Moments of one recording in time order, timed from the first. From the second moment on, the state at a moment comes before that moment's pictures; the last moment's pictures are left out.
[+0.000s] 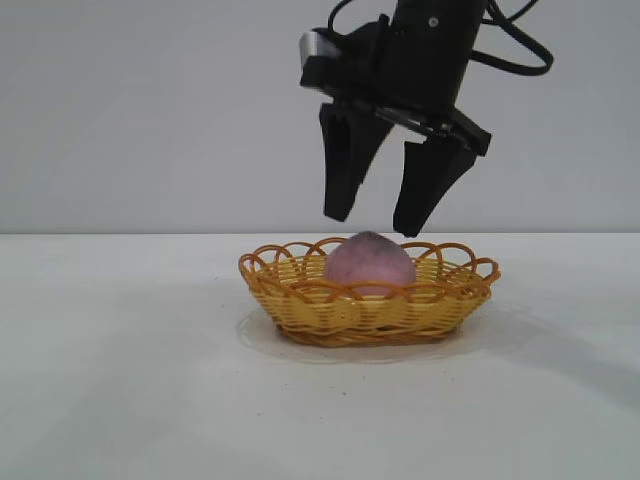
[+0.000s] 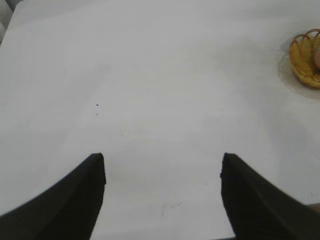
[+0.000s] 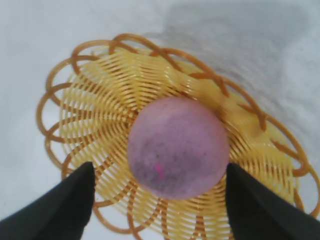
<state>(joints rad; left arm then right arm) 0.02 -0.02 -0.48 -0.09 1.12 0.12 0.48 2.08 -1.63 0.36 1.15 -0.33</state>
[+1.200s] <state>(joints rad) 0.02 -0.02 -0.48 -0.09 1.12 0.12 -0.11 2.04 -1.85 0.17 1.23 -0.21</state>
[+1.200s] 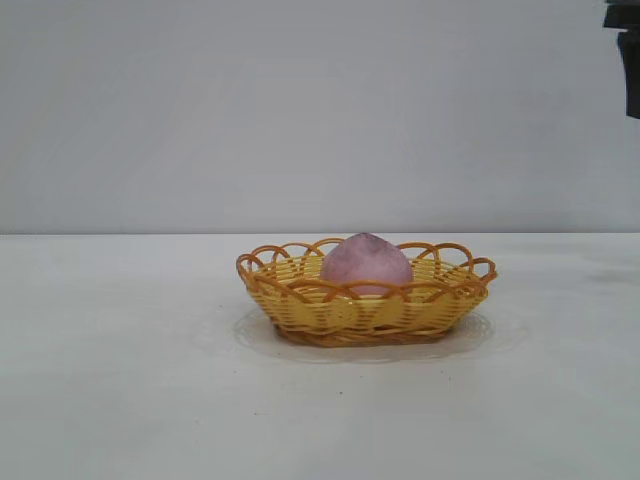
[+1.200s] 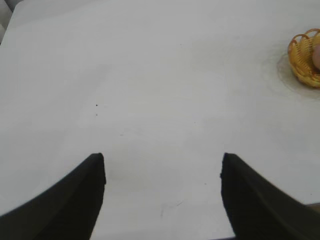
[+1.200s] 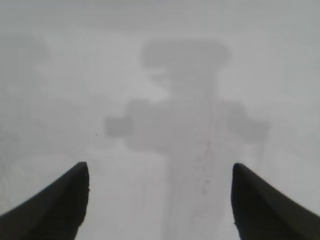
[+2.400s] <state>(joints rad) 0.02 -0.02 -0.48 -0.09 1.12 0.12 -0.11 0.83 -0.97 0.18 1.25 -0.20</state>
